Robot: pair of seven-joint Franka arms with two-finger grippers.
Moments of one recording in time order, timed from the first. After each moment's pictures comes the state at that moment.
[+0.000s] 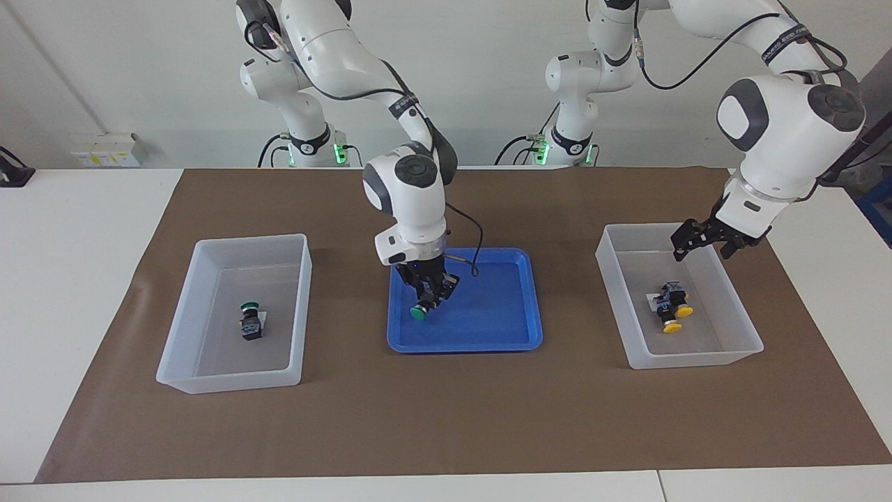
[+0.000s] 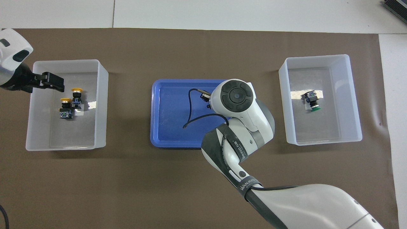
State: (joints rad) left arm 0.00 0.17 -0.03 -1.60 0.01 1.76 0.01; right arm 0.48 0.39 0.03 -1.71 -0.07 2.24 1.05
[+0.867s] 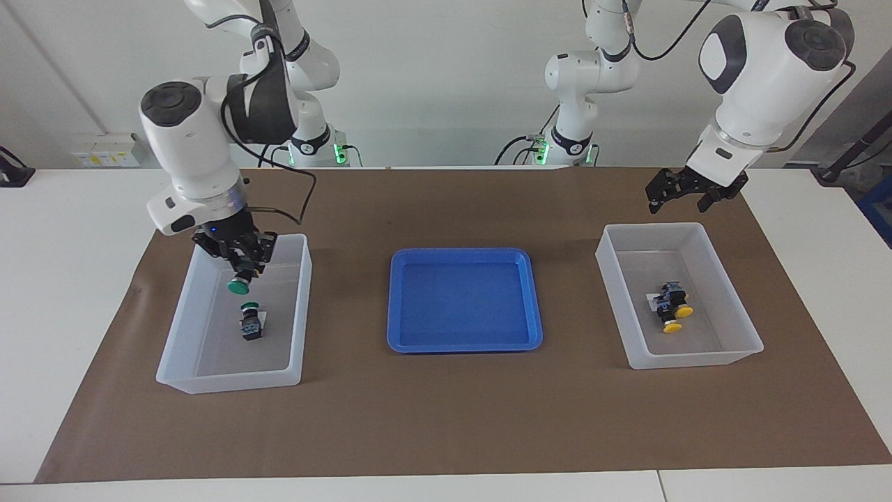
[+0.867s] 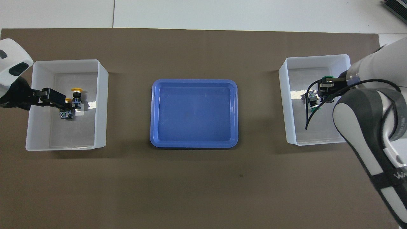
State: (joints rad) left arm -0.04 0.04 -0.03 -1.63 0.01 1.60 -0.02; right arm -0.02 0.13 0.02 -1.80 -0.07 1.99 0.10
